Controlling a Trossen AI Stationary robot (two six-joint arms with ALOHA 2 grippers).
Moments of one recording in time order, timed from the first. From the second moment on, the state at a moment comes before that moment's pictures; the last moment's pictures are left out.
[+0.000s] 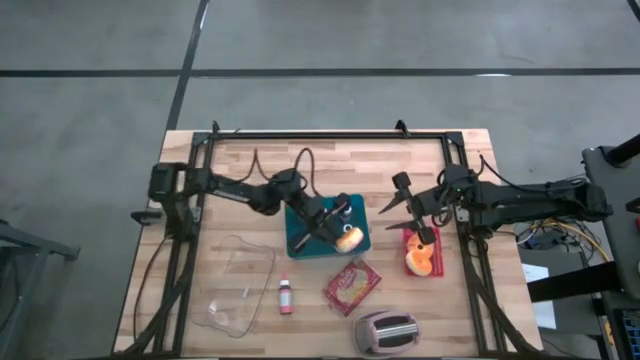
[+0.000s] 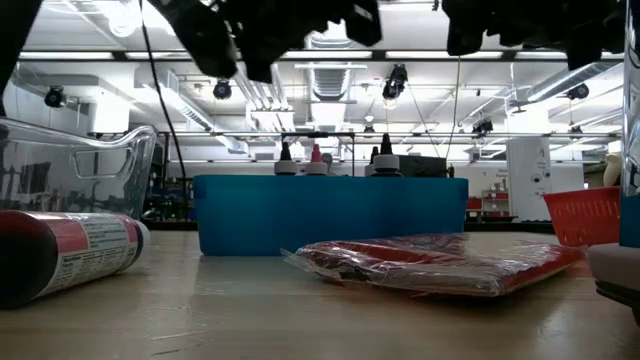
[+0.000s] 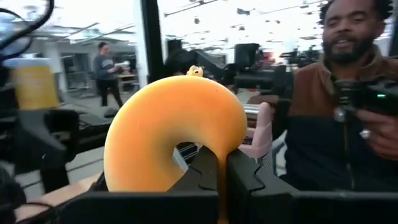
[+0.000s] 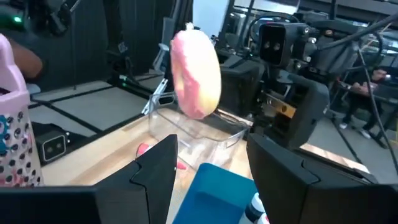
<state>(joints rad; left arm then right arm) 0.07 1.84 1.04 0.96 0.92 -0.06 -0.14 0.84 0.42 0.40 -0.55 -0.23</state>
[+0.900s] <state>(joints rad) 0.18 2.00 1.21 0.94 0.99 -0.11 -0.20 0.90 0.42 0.45 -0.55 -0.23</state>
